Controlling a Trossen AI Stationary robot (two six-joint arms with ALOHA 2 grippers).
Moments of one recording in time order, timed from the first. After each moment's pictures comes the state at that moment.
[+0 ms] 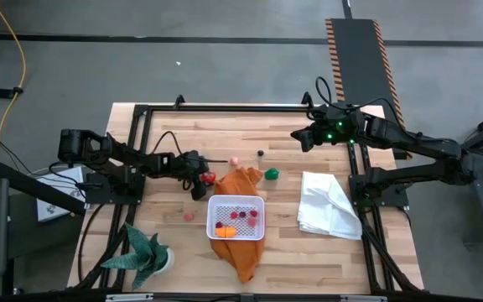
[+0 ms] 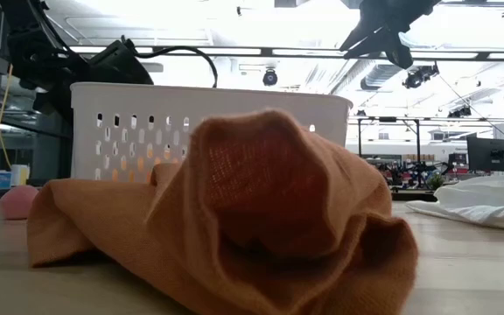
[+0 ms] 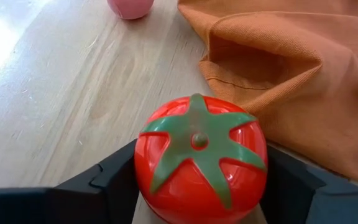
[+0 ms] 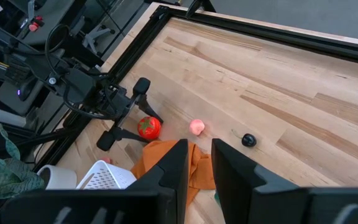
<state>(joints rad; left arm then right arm) 0.27 1.47 0.35 0.30 -0.01 -0.14 -0.33 0.99 0.99 -0.54 -0.01 0.67</state>
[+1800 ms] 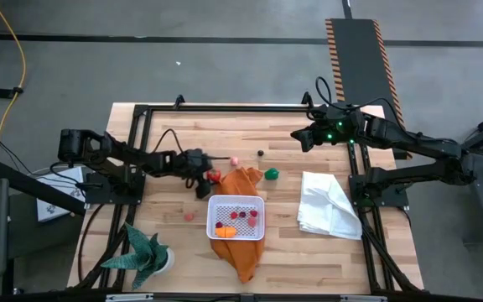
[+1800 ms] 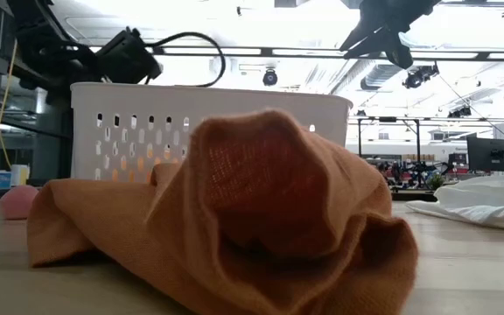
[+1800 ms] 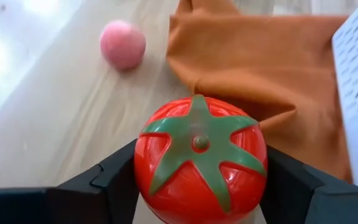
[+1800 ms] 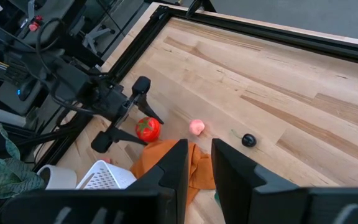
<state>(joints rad) 0.27 1.47 0.41 0.31 0.01 -0.16 -0.33 0.99 0.99 -0.54 -0.01 0.67</state>
